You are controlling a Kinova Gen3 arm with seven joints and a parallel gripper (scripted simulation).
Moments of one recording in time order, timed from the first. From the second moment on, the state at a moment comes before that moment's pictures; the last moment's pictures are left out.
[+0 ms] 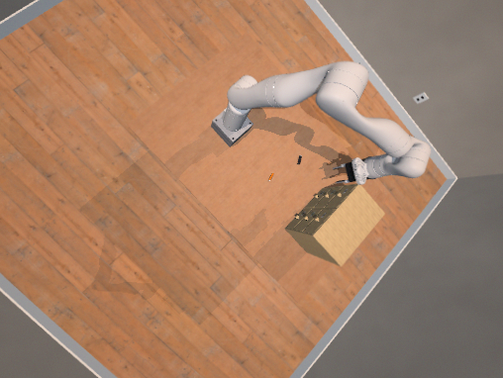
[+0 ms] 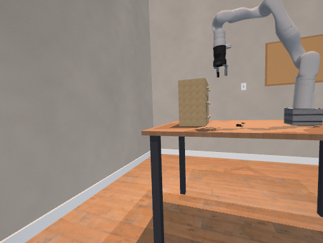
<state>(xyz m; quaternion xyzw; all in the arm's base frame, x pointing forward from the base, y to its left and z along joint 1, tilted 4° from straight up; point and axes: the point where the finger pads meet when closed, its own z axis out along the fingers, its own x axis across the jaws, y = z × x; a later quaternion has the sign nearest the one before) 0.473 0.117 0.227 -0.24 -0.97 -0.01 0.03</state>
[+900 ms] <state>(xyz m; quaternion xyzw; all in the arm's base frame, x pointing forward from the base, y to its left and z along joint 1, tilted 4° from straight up) 0.447 0.030 0.157 -0.55 -0.83 0.00 0.03</state>
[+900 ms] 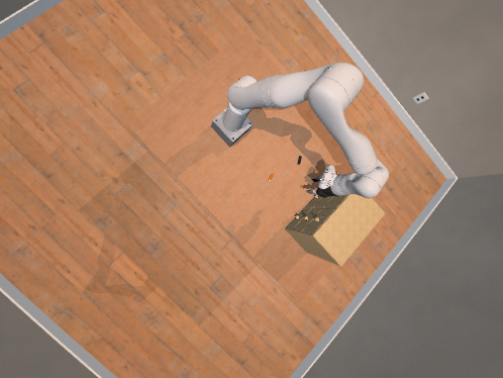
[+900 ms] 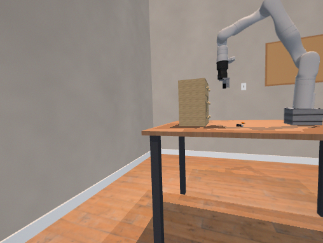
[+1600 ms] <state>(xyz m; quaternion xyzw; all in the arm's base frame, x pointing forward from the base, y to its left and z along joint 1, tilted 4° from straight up) 0.433 -0.013 0.123 -0.68 -0.74 0.00 0.03</state>
